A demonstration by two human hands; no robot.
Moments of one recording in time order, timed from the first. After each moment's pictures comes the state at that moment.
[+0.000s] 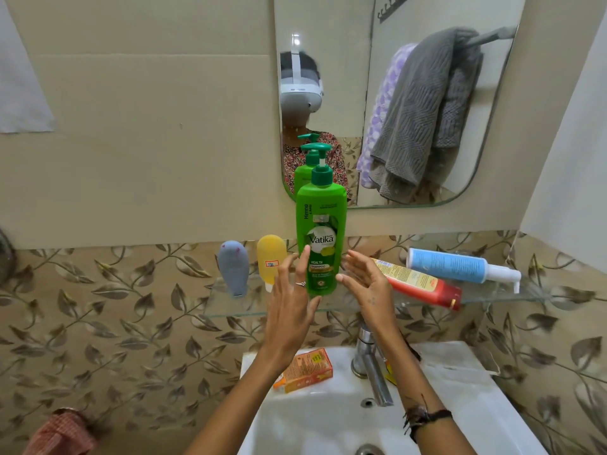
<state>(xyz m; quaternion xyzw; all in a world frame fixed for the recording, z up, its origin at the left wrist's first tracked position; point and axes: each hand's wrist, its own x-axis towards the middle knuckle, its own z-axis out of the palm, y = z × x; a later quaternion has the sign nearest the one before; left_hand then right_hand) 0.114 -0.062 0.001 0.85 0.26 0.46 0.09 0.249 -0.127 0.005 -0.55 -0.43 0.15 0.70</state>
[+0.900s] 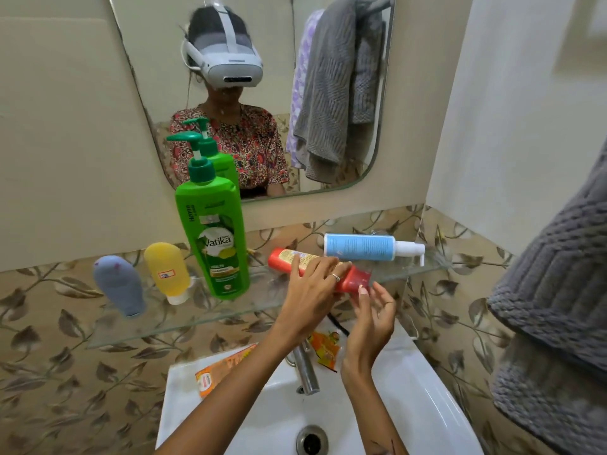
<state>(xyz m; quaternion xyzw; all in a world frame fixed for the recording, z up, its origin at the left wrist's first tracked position) 0.259 -0.120 -0.004 0.96 0.11 0.27 0.00 0.286 -0.209 -0.033 -0.49 -0.03 -0.02 0.87</state>
